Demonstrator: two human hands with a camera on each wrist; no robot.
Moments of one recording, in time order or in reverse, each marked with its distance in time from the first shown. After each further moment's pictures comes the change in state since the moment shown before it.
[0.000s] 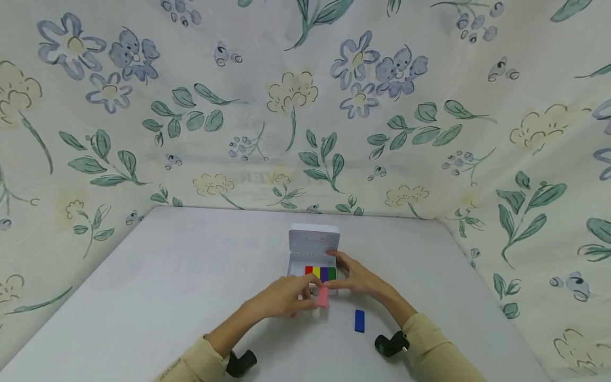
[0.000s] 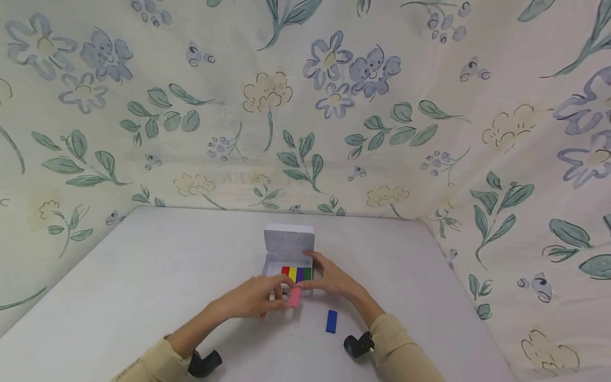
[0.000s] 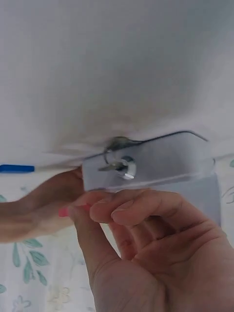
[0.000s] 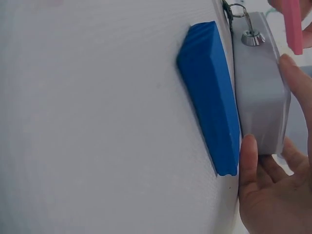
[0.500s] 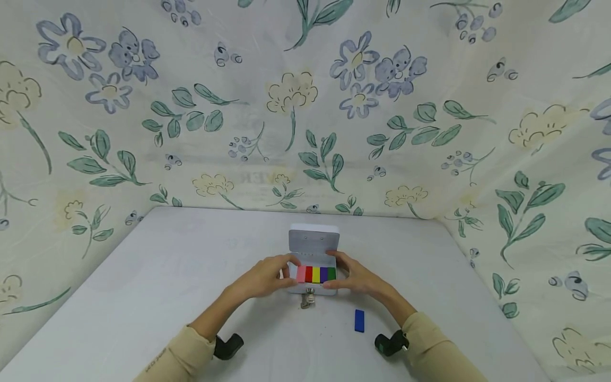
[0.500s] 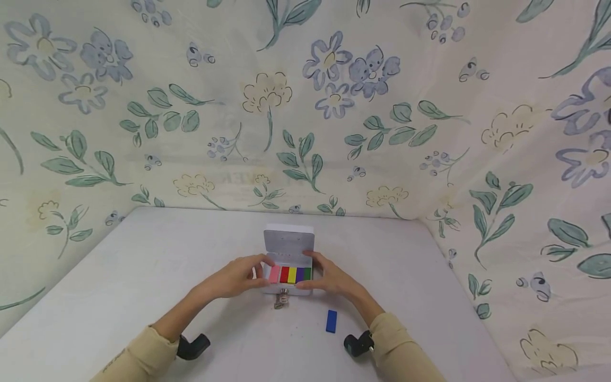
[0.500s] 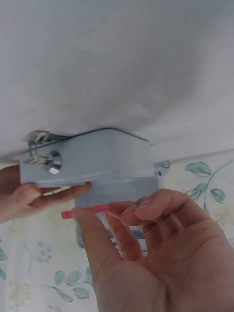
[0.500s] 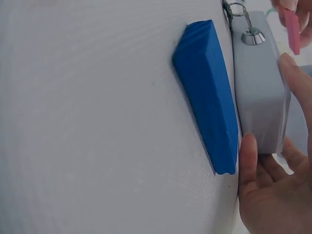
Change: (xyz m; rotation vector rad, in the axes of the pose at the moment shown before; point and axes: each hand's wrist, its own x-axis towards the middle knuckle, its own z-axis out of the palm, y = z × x) left_hand -0.004 -0.029 -0.035 0.110 0.159 -0.028; right_hand 0.000 0.001 0.000 0.015 0.009 0.048
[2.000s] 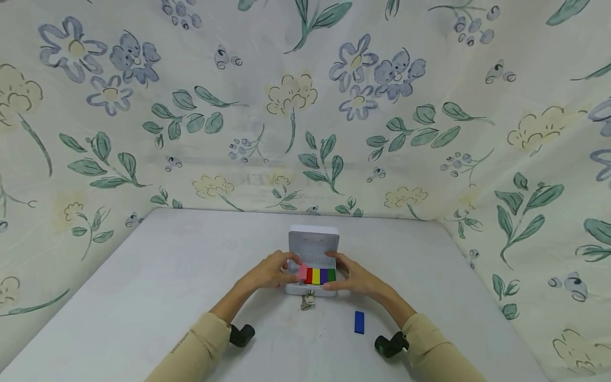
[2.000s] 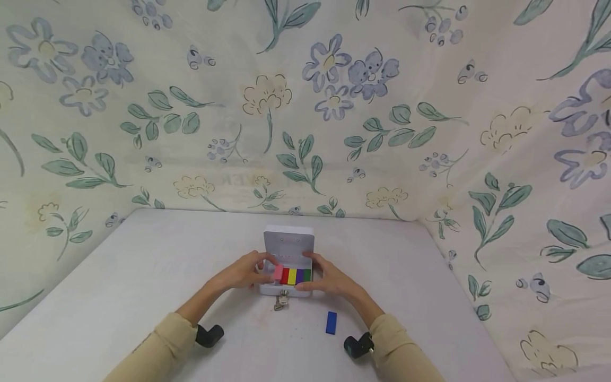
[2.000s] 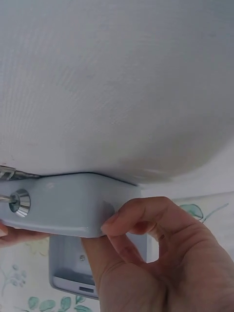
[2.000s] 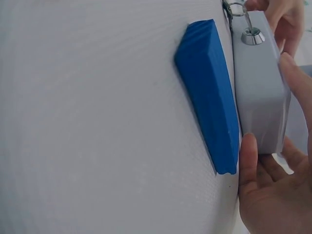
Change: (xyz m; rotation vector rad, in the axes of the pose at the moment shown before) left_hand 0.033 -0.030 0.015 -0.141 -0.007 -0.156; right_hand -0.001 0.000 0.000 0.010 -0.010 -0.010
